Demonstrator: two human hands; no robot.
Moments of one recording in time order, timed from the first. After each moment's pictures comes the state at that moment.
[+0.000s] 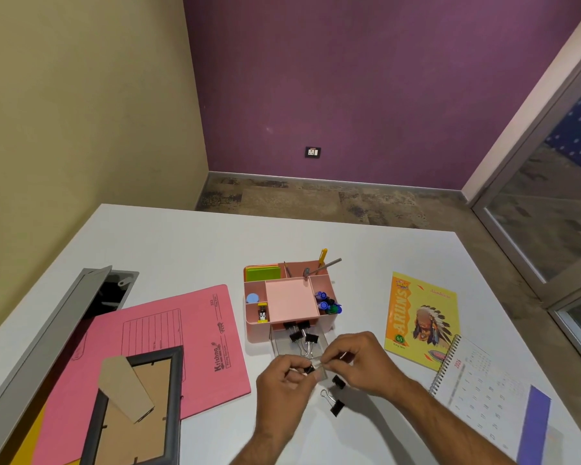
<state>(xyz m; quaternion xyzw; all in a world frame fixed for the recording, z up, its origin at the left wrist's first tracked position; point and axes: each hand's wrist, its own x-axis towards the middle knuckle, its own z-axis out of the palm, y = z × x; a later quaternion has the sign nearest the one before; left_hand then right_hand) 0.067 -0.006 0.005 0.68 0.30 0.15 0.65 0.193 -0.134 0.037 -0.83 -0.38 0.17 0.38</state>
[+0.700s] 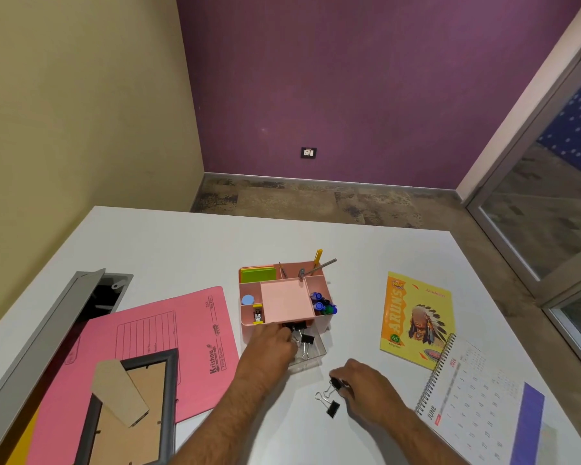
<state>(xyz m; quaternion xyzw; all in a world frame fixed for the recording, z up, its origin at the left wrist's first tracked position) 0.114 0.054 0.011 1.00 -0.02 0.00 0.05 0.181 -0.172 -0.027 -0.92 -0.35 0.17 0.07</state>
